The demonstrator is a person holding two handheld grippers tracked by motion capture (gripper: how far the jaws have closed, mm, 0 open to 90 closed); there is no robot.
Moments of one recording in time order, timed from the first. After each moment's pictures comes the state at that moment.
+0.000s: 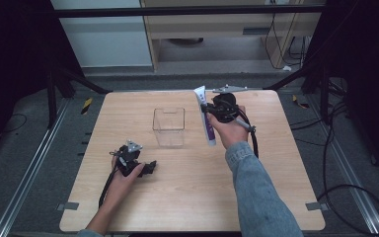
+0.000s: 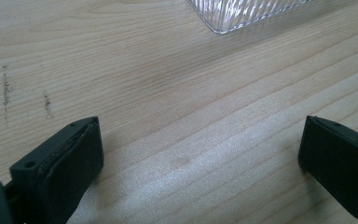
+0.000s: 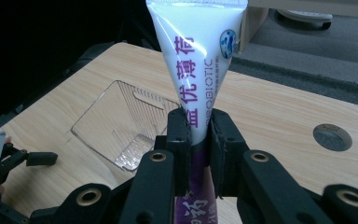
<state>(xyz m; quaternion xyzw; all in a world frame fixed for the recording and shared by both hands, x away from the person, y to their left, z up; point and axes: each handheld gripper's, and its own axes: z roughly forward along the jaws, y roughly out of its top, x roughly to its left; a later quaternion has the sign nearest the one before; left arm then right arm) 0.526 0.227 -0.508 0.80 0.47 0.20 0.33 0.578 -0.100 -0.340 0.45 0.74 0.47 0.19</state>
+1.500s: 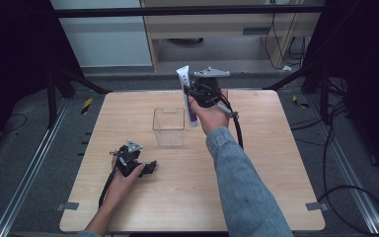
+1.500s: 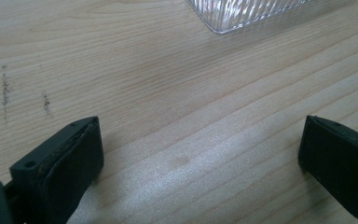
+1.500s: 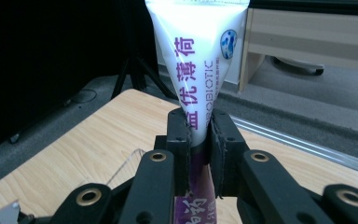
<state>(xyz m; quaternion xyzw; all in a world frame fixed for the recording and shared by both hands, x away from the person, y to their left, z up) 0.526 0.227 -0.508 0.80 0.47 0.20 0.33 0.597 -0.049 -0.300 0.41 0.71 0.51 0.24</state>
